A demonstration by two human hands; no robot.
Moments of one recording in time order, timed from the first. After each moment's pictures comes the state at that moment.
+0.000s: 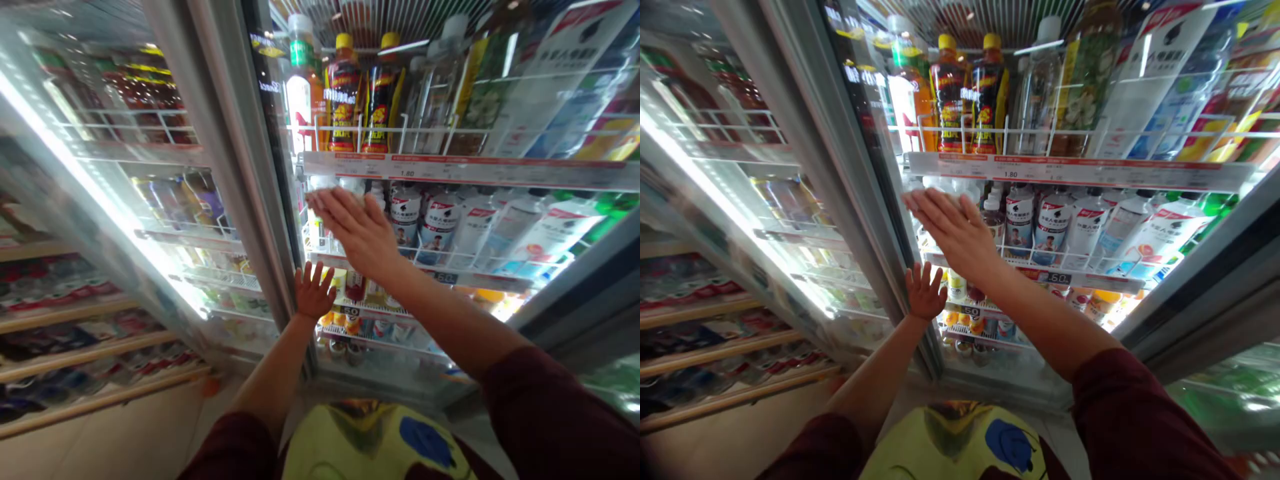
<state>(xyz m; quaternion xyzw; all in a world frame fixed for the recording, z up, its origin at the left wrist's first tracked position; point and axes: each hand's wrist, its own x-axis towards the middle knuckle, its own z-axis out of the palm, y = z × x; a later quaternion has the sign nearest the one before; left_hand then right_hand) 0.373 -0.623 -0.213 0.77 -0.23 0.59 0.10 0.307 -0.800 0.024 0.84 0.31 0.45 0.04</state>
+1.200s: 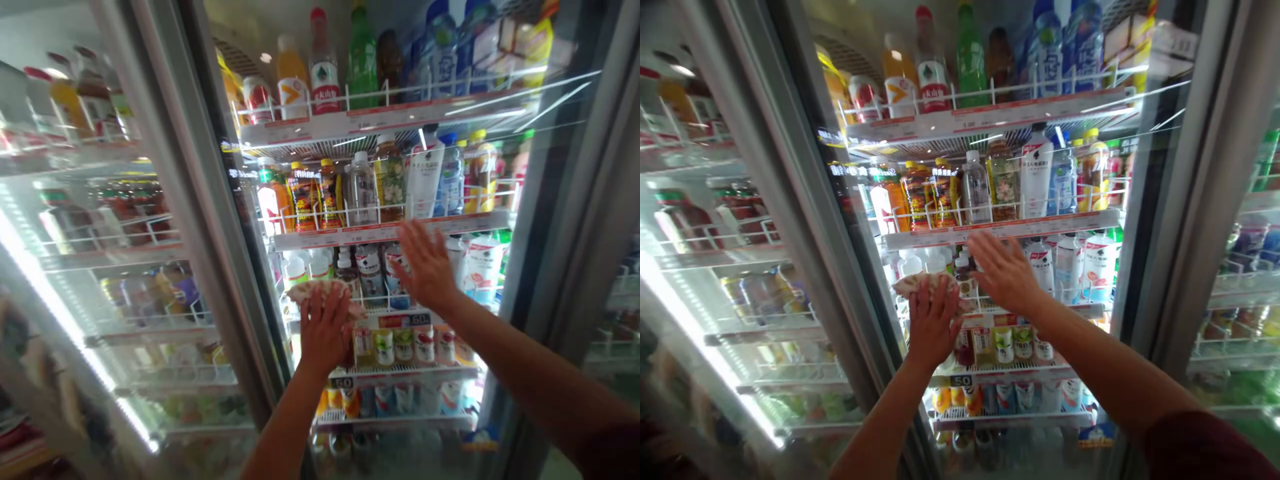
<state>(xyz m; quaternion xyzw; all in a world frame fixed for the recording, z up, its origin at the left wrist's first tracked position) 0.325 -0.698 -0.052 0.72 -0.35 0.60 0.09 0.297 -0.929 0.041 0.76 0.26 0.60 0.03</state>
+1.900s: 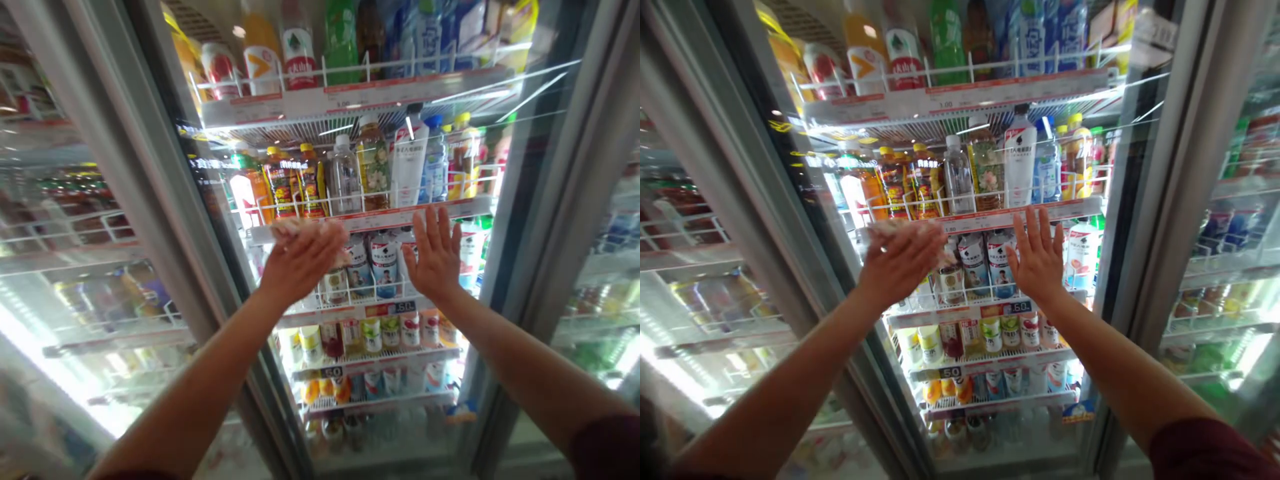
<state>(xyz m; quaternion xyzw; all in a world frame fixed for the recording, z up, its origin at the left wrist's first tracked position) 0.348 -0.683 0.079 0.73 -0.43 0.52 -0.03 0.294 -0.985 0.015 0.76 0.02 0.65 0.03</state>
